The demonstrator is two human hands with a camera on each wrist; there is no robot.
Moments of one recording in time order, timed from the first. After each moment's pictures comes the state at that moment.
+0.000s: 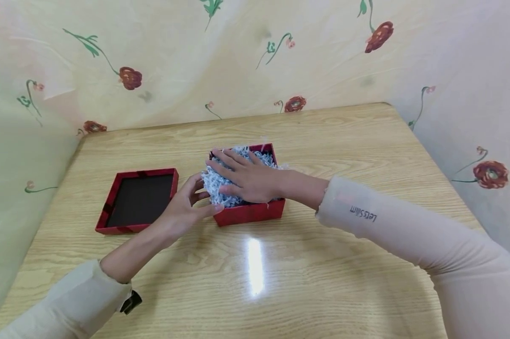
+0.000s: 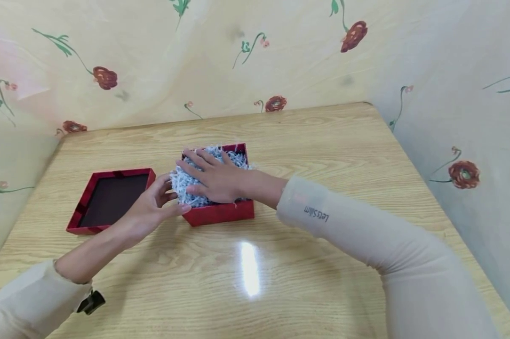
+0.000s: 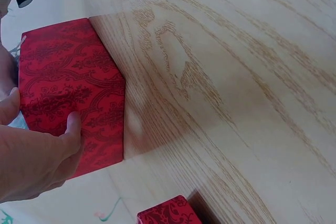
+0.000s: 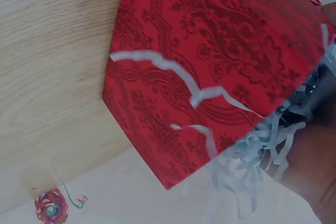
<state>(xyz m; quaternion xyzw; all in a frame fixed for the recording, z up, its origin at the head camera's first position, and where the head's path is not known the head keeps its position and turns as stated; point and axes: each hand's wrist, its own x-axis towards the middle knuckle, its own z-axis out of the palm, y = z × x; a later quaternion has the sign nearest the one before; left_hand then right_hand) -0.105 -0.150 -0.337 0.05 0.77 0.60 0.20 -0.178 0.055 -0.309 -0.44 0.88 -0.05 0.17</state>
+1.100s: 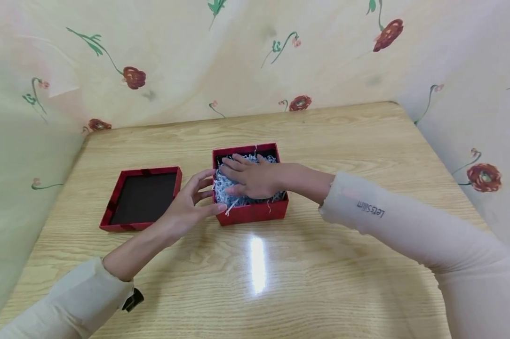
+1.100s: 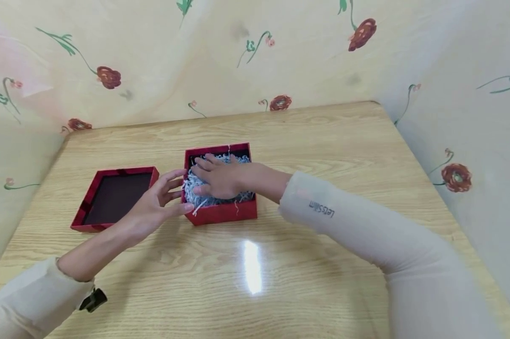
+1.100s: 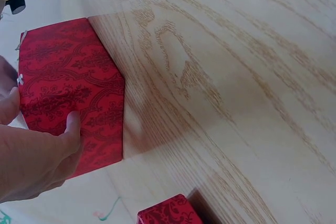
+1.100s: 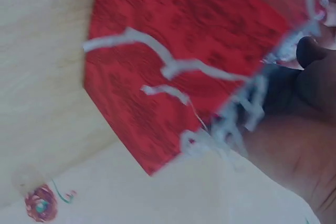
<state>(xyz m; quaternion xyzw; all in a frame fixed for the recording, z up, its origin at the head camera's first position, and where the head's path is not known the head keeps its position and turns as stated) -0.110 -0.152 -0.330 0.04 0.76 0.61 0.21 -0.190 0.052 -0.291 -0.40 0.87 -0.01 0.30</state>
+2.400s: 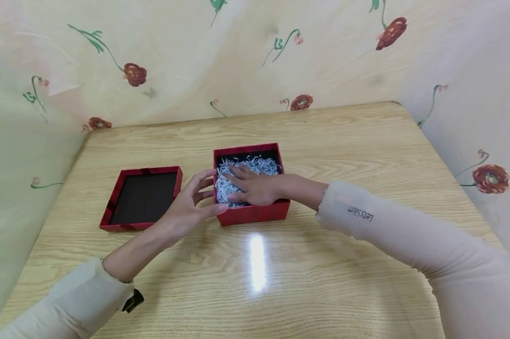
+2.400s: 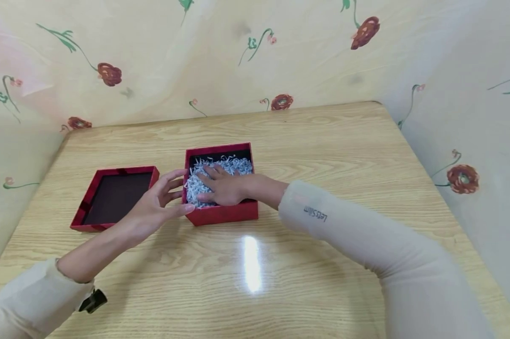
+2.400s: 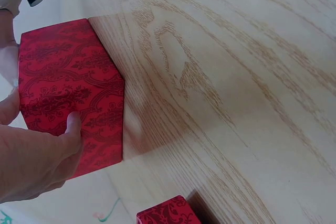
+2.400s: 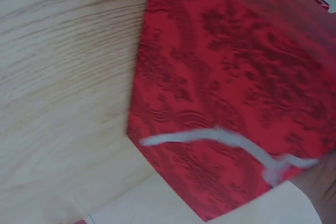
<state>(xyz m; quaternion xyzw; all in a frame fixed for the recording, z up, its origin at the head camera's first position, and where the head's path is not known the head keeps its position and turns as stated) -0.107 -0.152 -0.332 0.04 0.77 0.61 0.20 -0.189 0.054 -0.327 -0.37 0.85 -0.11 0.35</state>
